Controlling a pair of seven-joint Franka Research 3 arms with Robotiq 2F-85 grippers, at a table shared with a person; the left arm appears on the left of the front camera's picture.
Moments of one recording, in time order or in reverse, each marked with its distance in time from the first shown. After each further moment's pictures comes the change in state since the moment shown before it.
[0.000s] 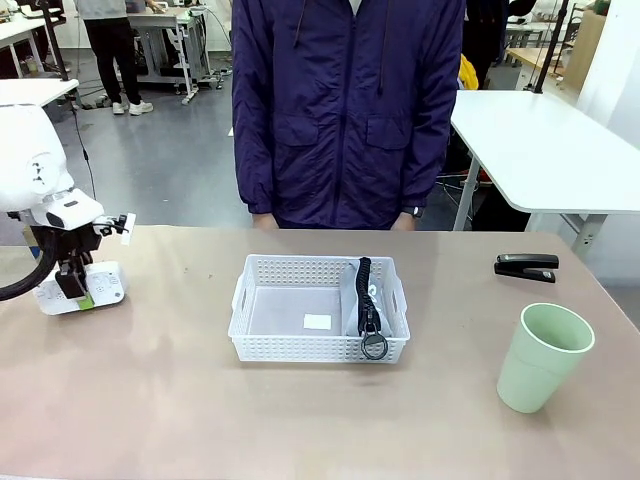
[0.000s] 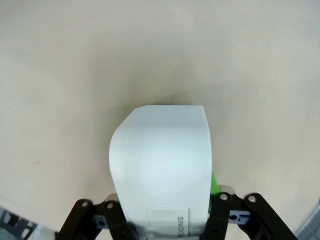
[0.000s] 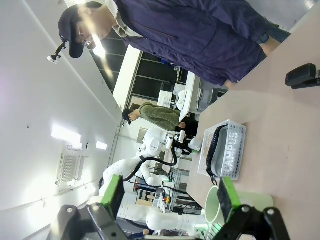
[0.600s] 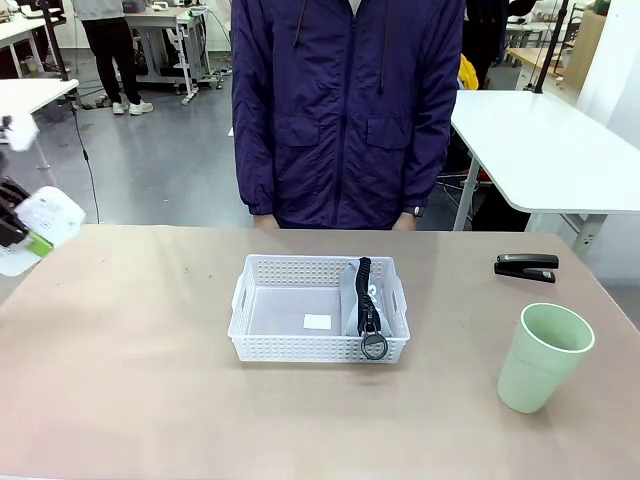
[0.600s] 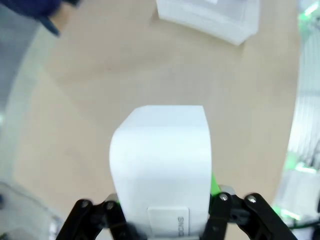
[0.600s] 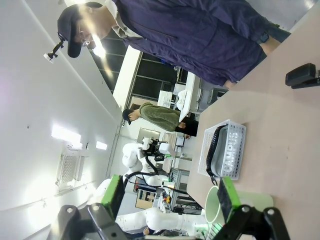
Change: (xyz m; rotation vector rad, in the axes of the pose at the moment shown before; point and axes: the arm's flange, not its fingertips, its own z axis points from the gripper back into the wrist) left arm -0.079 -0.093 0.140 0.061 -0.538 0.026; right arm 0.000 0.000 0.000 0.000 0.000 -0.001
